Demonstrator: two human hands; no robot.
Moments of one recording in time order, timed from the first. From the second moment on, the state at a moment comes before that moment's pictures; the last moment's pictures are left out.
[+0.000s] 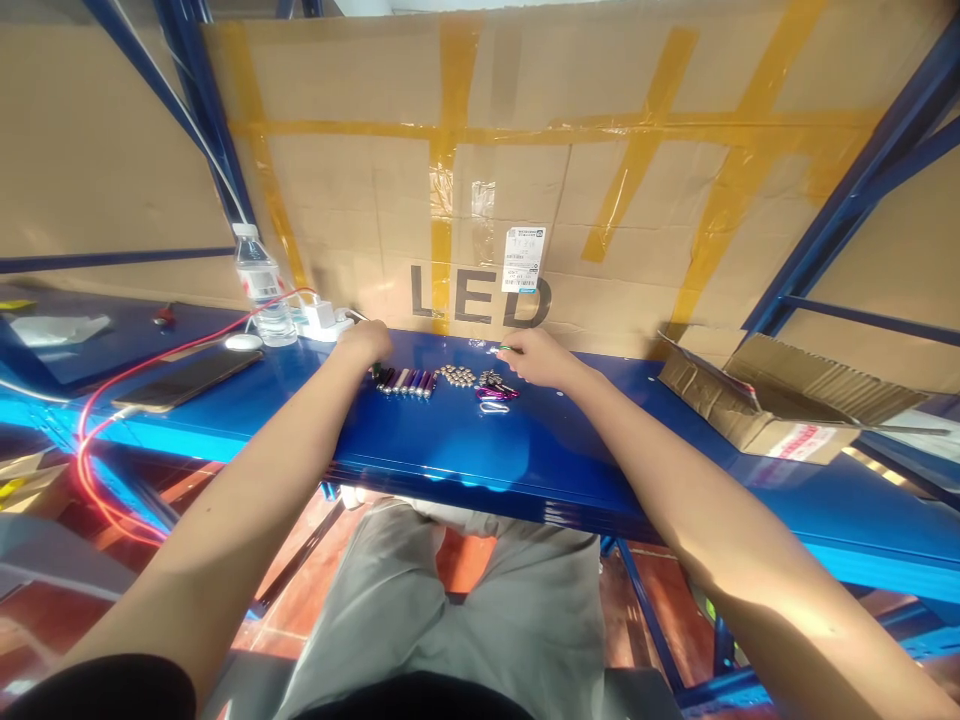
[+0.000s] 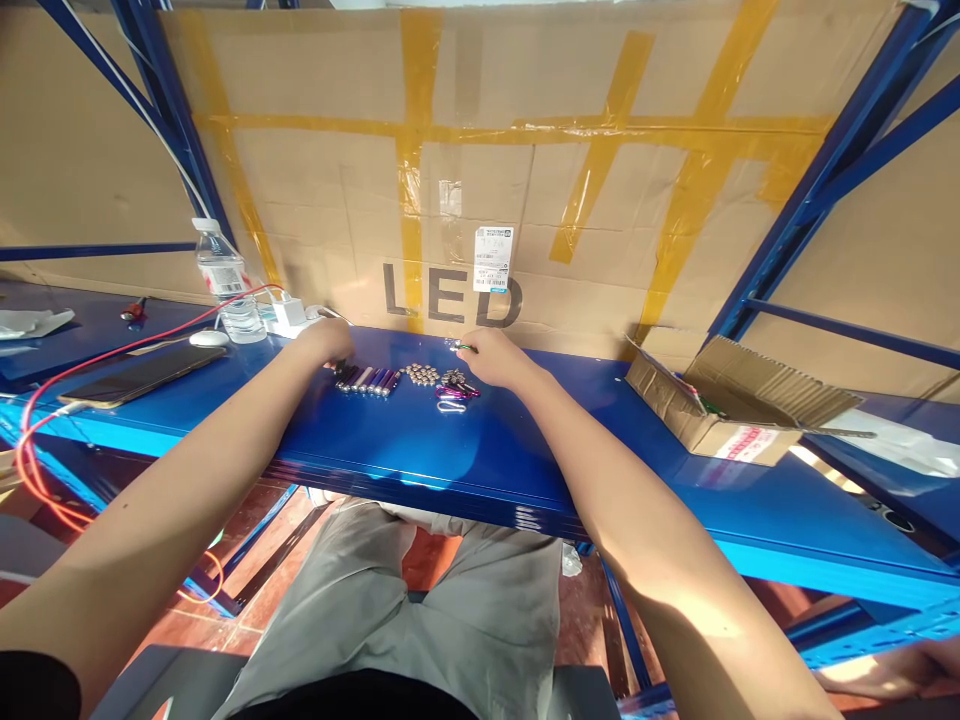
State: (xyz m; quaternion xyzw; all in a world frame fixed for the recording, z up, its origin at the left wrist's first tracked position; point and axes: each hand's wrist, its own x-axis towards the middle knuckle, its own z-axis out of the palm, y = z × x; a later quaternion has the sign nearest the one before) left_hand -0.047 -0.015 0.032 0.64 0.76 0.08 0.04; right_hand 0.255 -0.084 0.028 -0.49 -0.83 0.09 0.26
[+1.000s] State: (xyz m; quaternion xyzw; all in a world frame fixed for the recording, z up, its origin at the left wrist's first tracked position) left_hand -0.005 -0.044 0.027 0.77 0.56 0.31 -0.02; right_hand 0.253 -0.083 0.028 -0.48 -0.82 0.17 0.27
